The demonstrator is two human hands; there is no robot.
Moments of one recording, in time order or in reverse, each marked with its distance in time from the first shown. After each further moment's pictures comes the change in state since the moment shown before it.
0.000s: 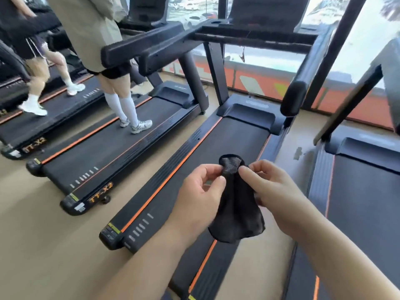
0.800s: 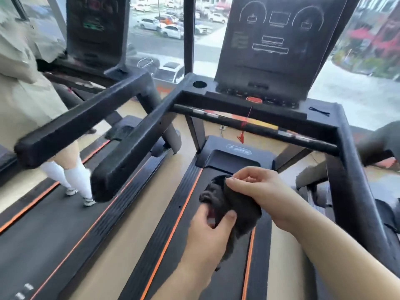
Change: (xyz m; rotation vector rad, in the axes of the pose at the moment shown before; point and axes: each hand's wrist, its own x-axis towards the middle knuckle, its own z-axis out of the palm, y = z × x) left_hand 0.570 0.139 -0.054 -0.192 -0.234 -0.254; right_hand 0.554 -0.288 0.048 -0.080 0.036 0.103
